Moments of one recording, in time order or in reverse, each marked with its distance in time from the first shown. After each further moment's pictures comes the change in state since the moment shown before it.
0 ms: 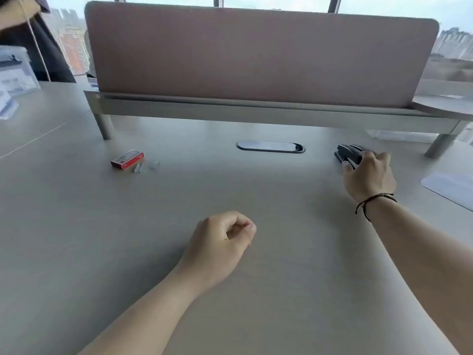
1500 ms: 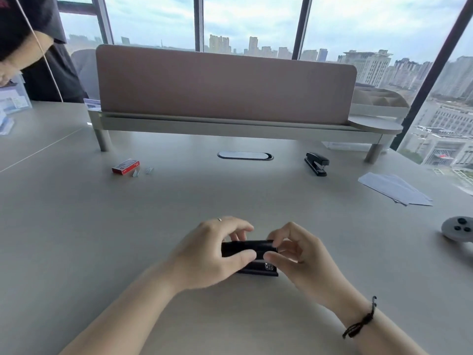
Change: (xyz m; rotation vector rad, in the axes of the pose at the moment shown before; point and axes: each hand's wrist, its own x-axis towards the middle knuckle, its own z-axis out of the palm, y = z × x) left_hand -0.082 0.046 -0.025 0.279 -0.241 0.404; right_hand -0.257 -0.004 -0.146 0.760 -0.658 -0.242
